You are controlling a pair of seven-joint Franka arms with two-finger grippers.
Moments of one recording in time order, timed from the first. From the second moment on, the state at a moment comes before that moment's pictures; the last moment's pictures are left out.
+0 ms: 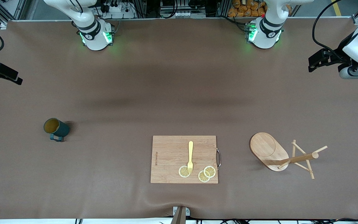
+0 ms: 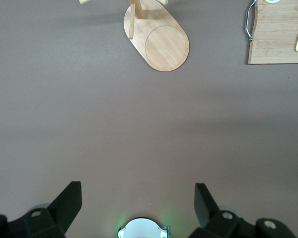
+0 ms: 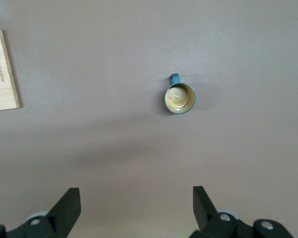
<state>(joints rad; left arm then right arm) -0.08 0.00 -0.05 -1.49 0.02 1.39 -0.10 0.01 -0.03 -0.10 -1.57 0.04 1.51 0.03</state>
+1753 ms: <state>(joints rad) -0.06 0.01 -0.08 -1.50 0.02 1.39 -0.10 -0.01 0.19 -0.12 -1.77 0.04 1.83 0.03</state>
